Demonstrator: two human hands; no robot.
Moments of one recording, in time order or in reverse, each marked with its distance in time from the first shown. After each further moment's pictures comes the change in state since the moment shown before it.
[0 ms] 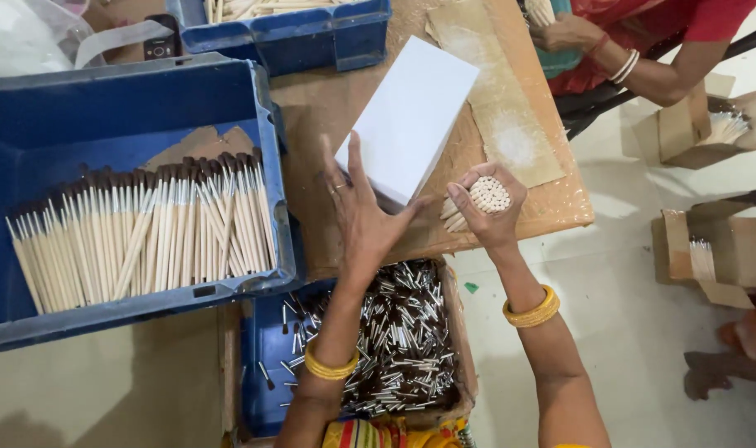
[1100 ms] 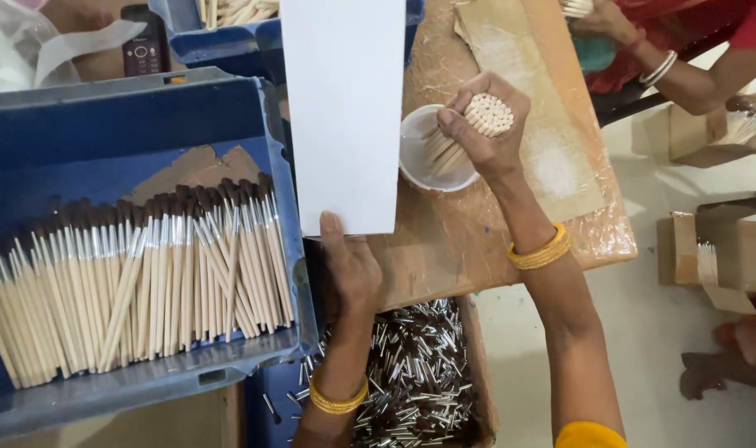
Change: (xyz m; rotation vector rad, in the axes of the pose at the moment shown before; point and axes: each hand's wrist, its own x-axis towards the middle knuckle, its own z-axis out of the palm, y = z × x) left_hand -0.017 -0.114 0.066 -1.497 0.549 -0.704; right_hand 0.153 0.056 0.075 0.276 -0.213 -0.028
